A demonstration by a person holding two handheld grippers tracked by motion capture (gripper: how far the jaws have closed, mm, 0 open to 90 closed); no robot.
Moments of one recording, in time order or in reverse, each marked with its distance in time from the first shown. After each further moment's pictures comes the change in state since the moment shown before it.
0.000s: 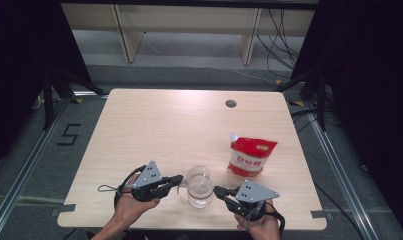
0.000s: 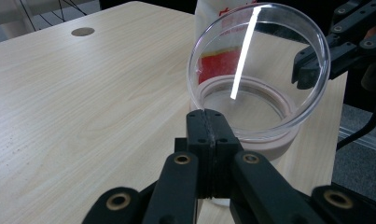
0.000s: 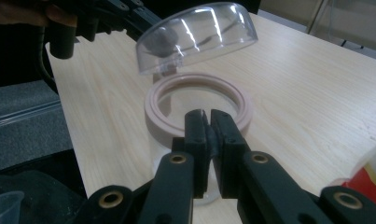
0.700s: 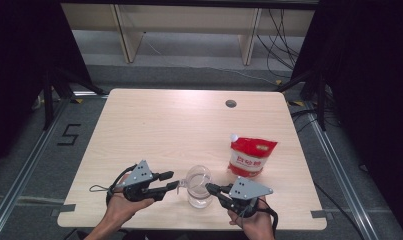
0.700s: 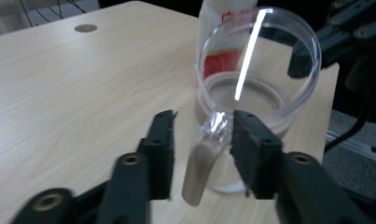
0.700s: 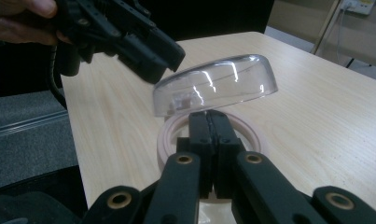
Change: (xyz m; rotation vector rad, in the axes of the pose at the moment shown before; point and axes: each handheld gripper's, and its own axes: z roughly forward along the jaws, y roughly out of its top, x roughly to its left) left arm 0.009 -0.006 -0.018 -0.005 -0.023 -0.058; right arm 0.004 0.018 0.011 -0.046 0.035 -0.032
